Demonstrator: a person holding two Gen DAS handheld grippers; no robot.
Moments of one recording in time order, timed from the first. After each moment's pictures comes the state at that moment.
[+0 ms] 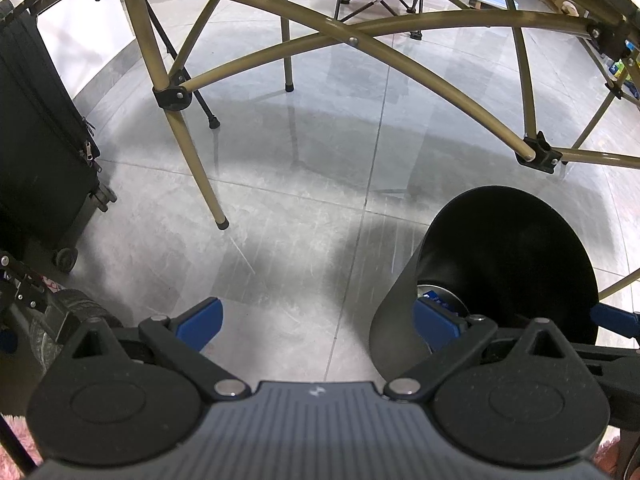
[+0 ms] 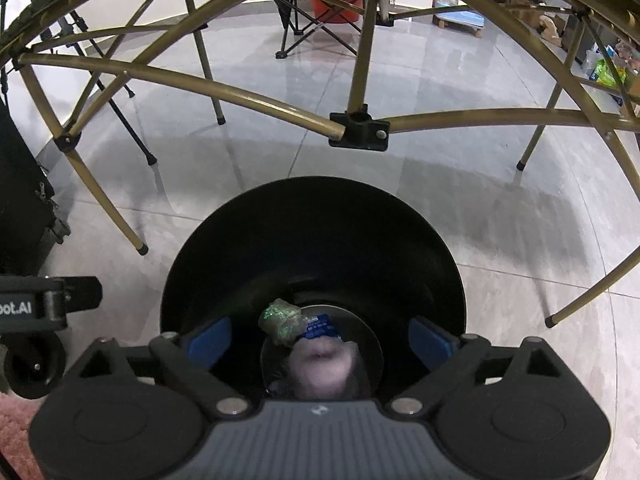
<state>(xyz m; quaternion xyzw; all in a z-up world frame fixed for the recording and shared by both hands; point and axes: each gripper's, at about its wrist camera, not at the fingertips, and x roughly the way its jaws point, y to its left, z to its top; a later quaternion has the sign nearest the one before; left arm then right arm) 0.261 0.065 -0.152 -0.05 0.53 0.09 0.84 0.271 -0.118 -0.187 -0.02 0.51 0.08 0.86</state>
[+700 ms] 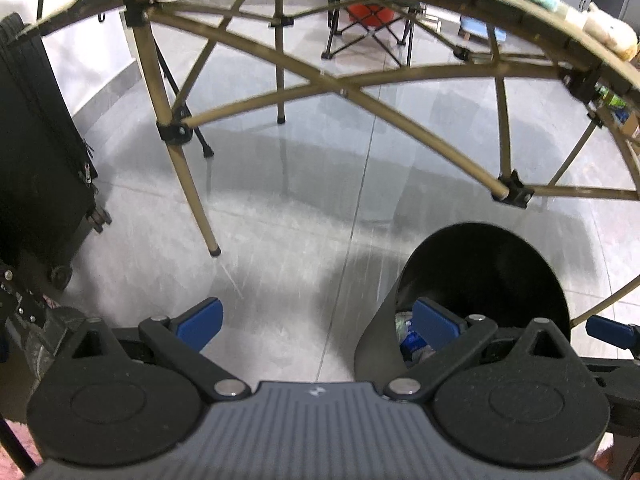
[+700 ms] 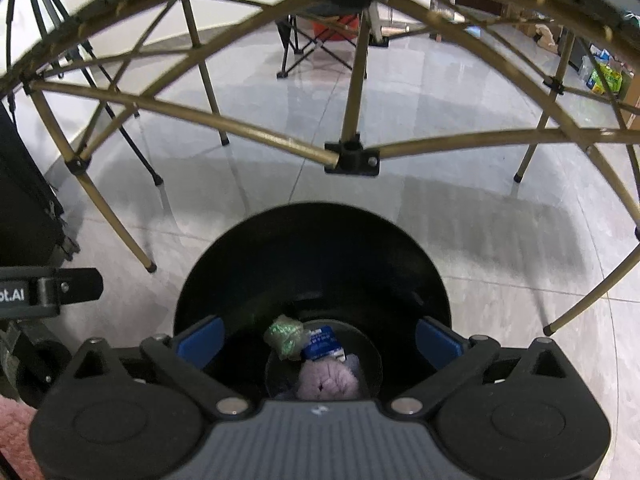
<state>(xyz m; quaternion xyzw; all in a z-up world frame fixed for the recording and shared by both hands) 0.251 0.064 -0.122 -0.06 0.48 0.08 0.87 0.262 -0.129 -0.162 0.00 0.48 0.09 0.87</state>
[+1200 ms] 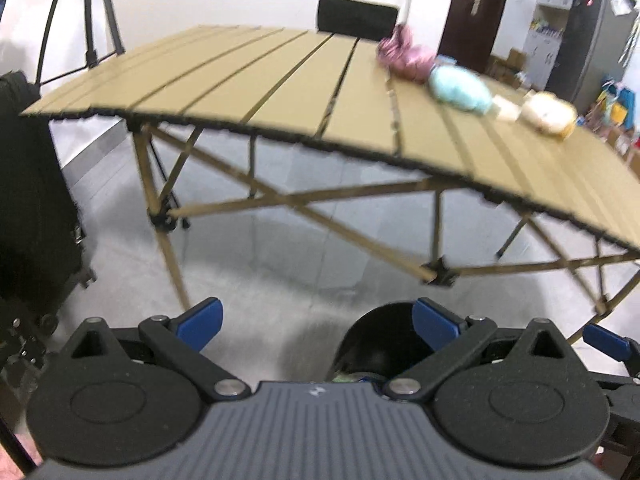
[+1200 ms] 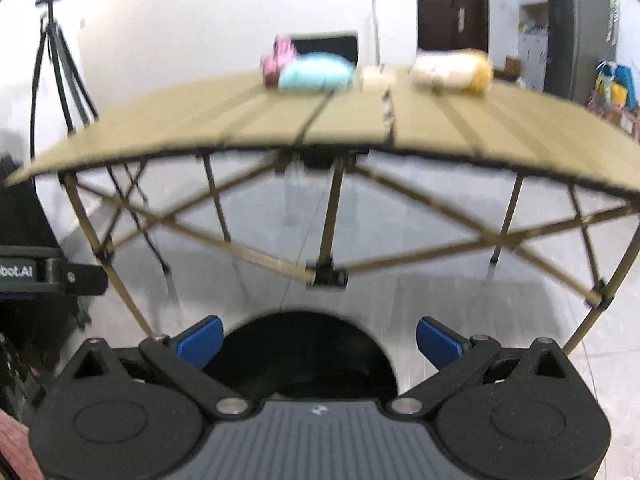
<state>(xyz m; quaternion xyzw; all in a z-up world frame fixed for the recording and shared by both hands) 0.234 0.044 -0.034 -0.09 0.39 0.05 0.92 0.226 -0.165 -0.075 0.01 0.34 0.09 0.94</state>
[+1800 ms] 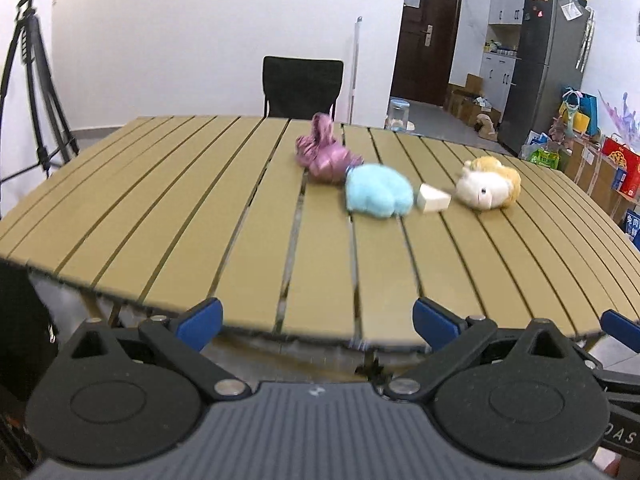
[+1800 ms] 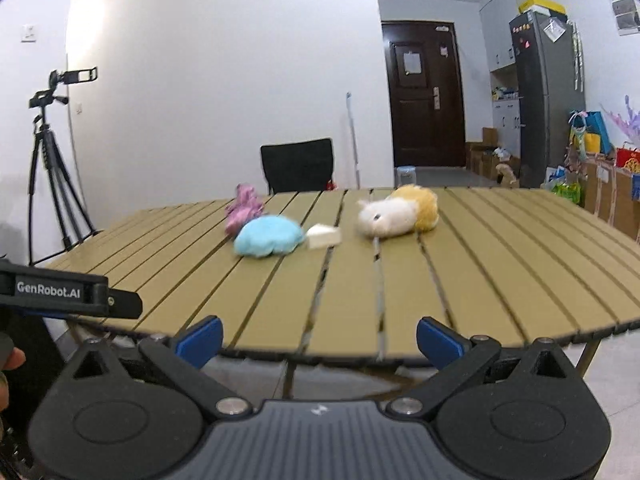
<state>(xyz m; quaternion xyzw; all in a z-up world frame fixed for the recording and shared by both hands) 0.312 -0.022 0.044 -0.04 0.32 0.01 0.95 0.256 -0.231 0.011 0.04 0.21 0.07 0.97</state>
